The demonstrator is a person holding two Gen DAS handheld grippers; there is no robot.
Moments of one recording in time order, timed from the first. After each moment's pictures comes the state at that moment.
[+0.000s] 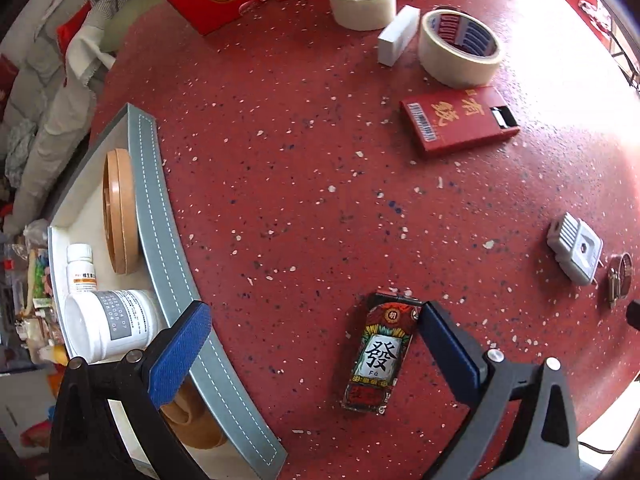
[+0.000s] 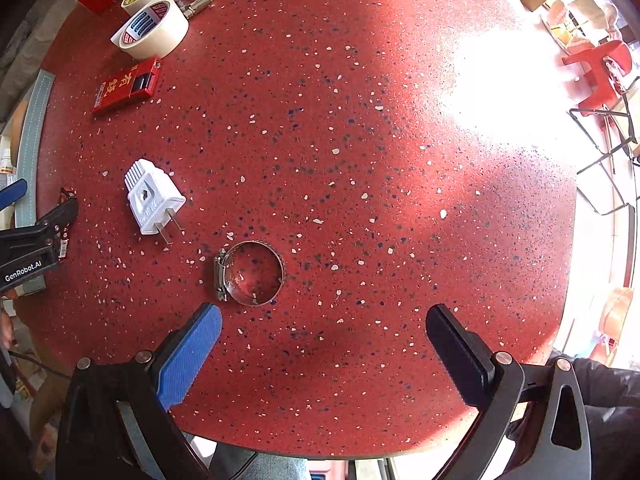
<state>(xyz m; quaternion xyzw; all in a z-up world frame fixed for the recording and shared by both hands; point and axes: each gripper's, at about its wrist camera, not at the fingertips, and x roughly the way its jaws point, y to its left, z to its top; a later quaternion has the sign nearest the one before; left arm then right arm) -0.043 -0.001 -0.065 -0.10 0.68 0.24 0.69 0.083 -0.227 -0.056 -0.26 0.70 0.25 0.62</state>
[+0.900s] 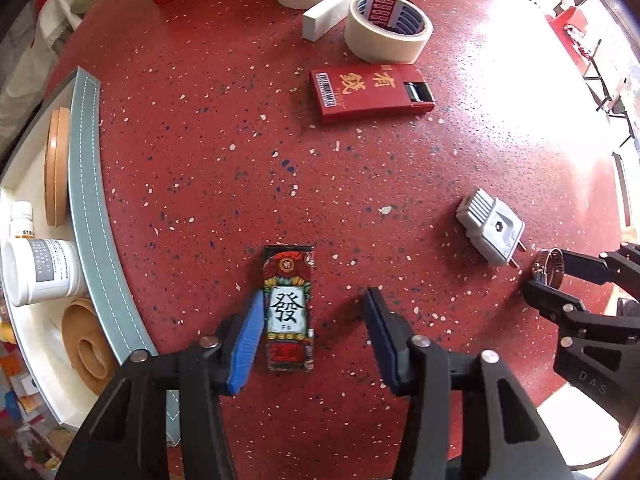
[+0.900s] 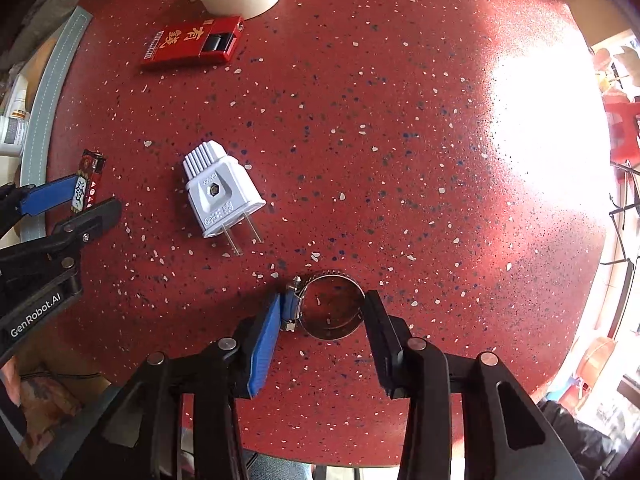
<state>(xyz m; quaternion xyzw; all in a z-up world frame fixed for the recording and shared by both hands) -0.036 -0.058 -0.059 -0.19 0.68 0.16 0.69 0.063 -0.153 -0.092 -0.32 0.69 0.30 0.57</state>
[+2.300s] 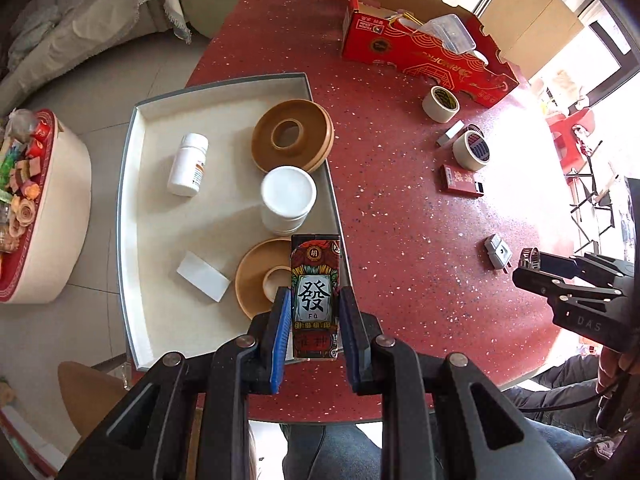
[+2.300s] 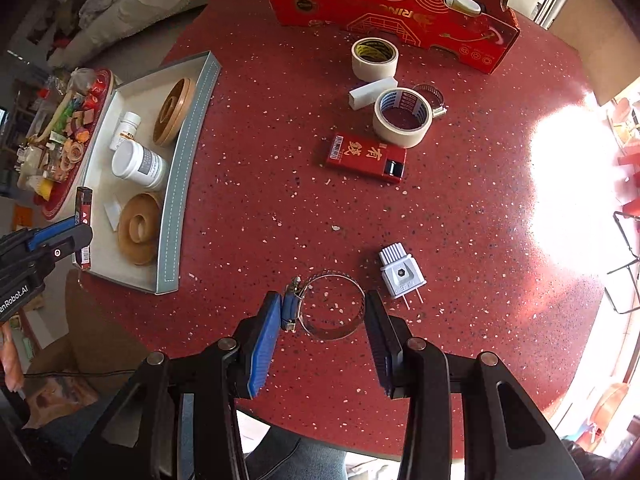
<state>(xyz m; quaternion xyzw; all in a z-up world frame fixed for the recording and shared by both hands) -0.206 0.069 0.064 -0.29 0.58 0.23 0.73 0.004 -0.074 0.018 -0.28 0.63 0.40 0.61</state>
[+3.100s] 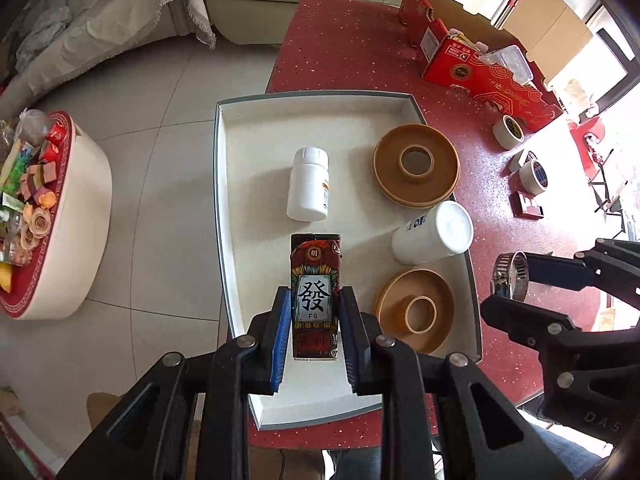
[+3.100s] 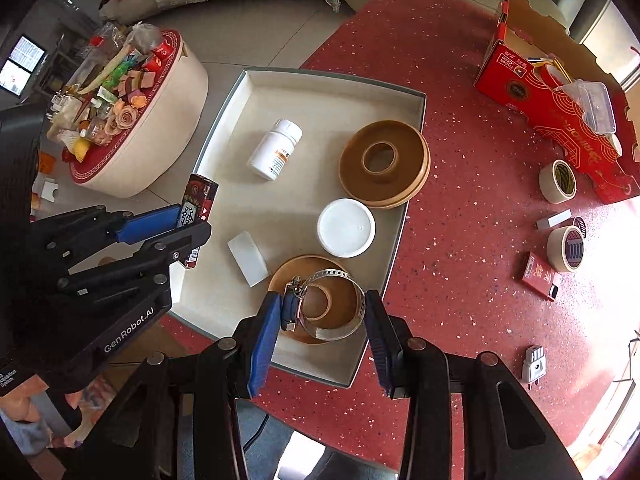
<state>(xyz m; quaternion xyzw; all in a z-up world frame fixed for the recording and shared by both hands) -0.259 0.158 0.035 -0.28 0.57 0.24 0.73 -0.126 0.087 0.035 -0.33 0.59 0.47 0.57</state>
